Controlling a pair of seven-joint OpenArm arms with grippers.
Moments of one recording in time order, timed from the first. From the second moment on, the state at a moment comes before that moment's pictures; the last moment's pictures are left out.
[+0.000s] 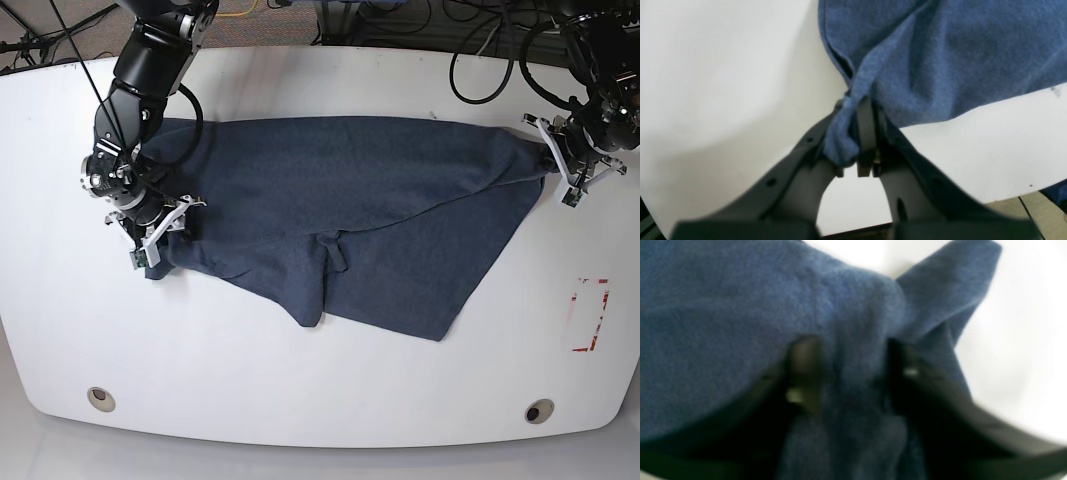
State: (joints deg) left arm 10.8 -18.8 -28.8 105.9 -24.2 -42.8 72.7; right arm 9.3 5.5 27.9 75.8 4.1 40.9 -41.5
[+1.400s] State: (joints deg) left arm 10.8 -19.1 -29.2 106.2 -24.4 -42.8 72.6; right arm 3.8 5.0 27.5 100.8 5.1 41.1 -56.7
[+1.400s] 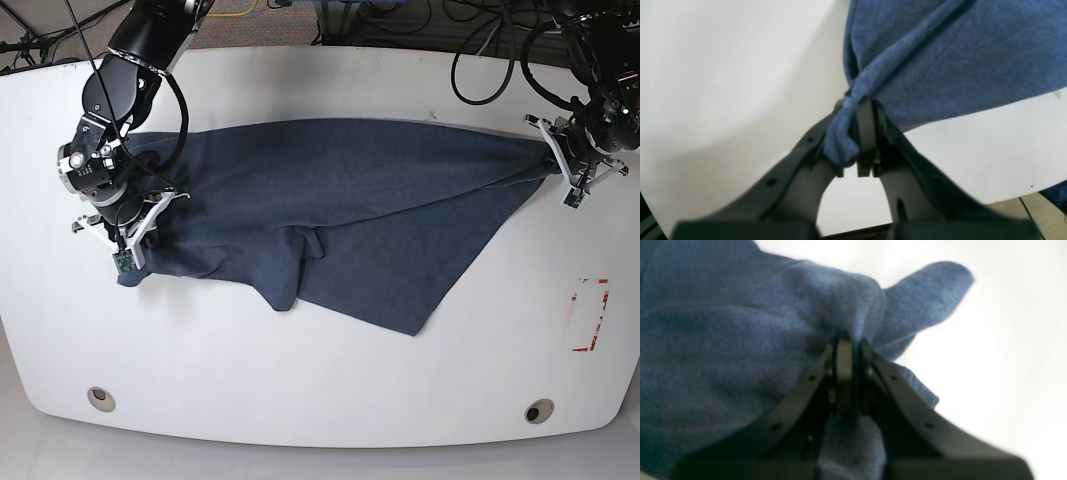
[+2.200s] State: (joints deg) left arm 9.6 -20.7 -29.0 106.3 -24.4 -42.8 72.6; right arm 2.8 -0.2 24.3 98.2 5.0 41.0 -51.0
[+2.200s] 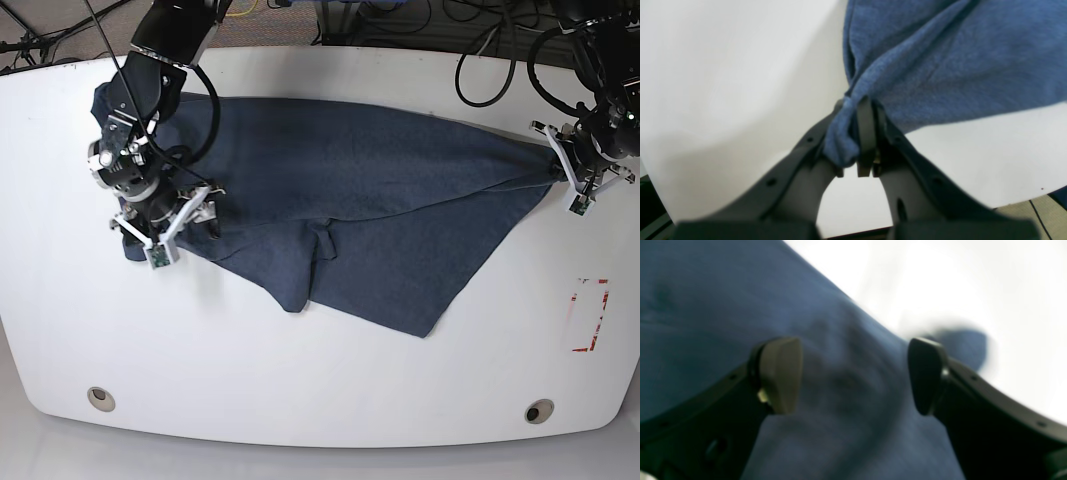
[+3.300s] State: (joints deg) left arm 9.7 -20.6 -28.9 106.3 -24.3 -42.8 72.8; right arm 29.5 -2.3 16.0 50.9 4.2 40.5 -32.6
